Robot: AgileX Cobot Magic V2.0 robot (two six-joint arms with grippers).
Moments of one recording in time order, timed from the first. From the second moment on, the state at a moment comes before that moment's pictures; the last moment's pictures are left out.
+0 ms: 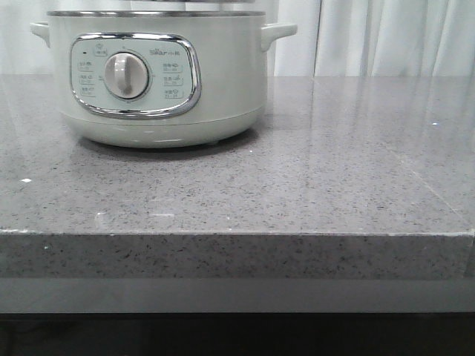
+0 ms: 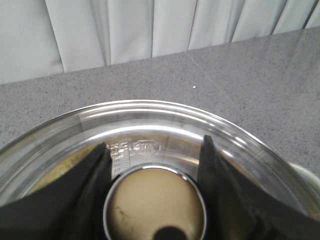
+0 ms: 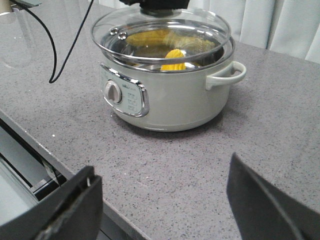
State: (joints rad) left arm -0.46 1.67 -1.52 -0.03 0.31 -0.02; right arm 0.59 0.52 -0.67 0.12 0.45 -0.08
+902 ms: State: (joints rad) left arm -0.46 1.71 -1.53 -0.06 0.27 -0.02; right arm 0.59 0.52 -0.67 0.12 0.45 -0.08
